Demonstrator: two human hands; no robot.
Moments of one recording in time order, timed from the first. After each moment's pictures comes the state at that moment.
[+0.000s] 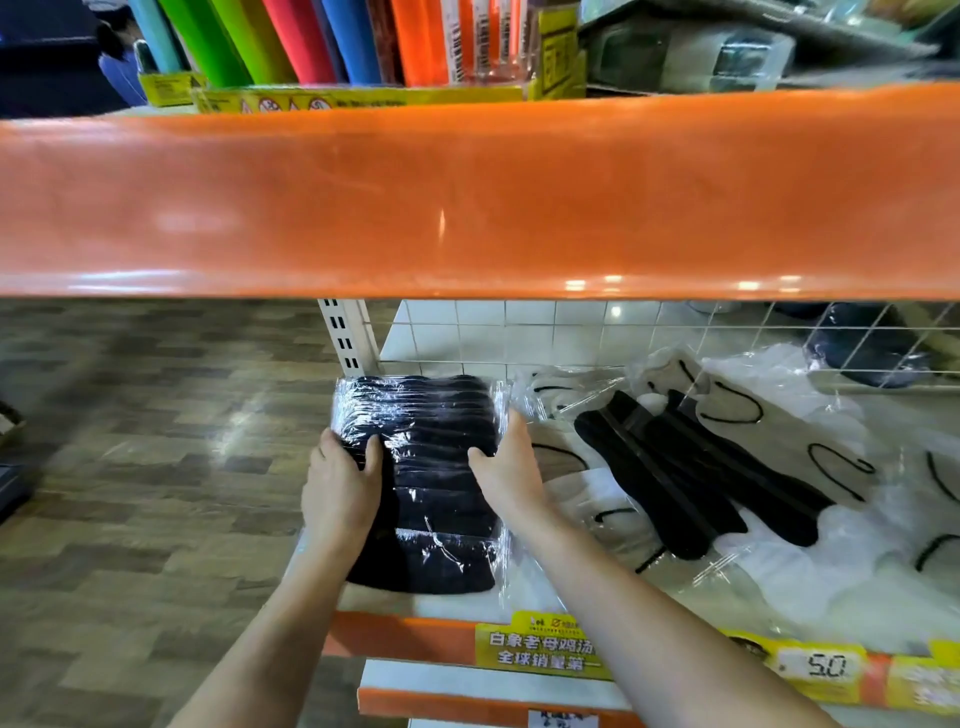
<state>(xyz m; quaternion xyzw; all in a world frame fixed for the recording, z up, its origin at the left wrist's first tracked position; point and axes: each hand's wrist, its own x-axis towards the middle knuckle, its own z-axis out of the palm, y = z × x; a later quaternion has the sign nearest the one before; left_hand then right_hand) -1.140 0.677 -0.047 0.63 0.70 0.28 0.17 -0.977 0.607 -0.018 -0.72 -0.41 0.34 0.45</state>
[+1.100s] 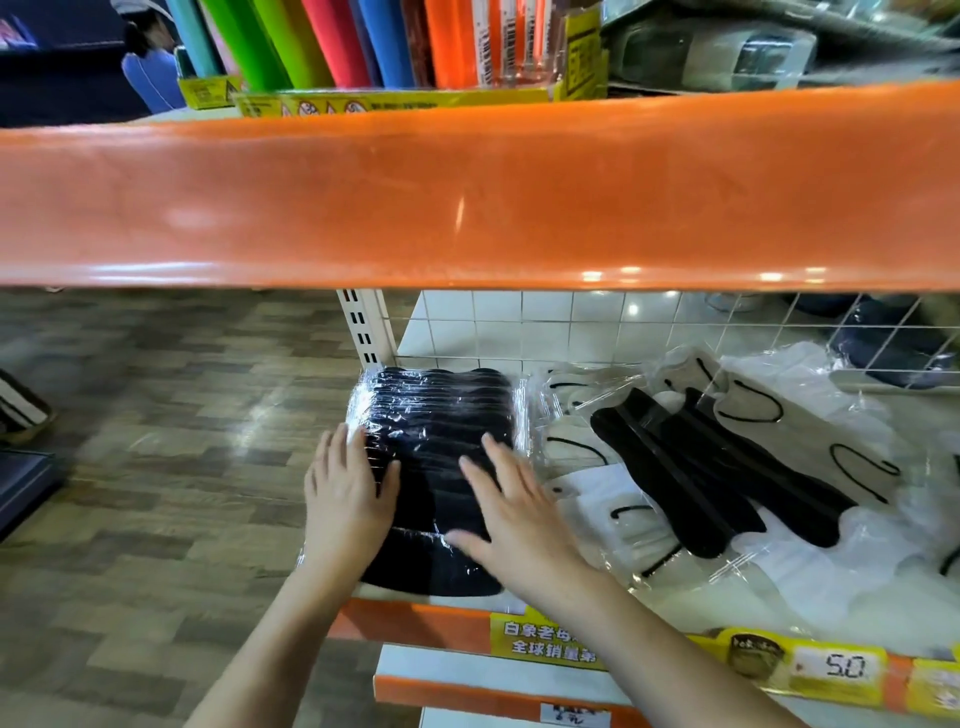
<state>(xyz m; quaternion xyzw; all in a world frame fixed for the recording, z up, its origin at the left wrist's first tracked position) -1.160 0.638 -0.035 0.75 0.61 0.24 0.06 -0.988 0.546 -0.019 -0.67 -0.71 0.13 0.17</state>
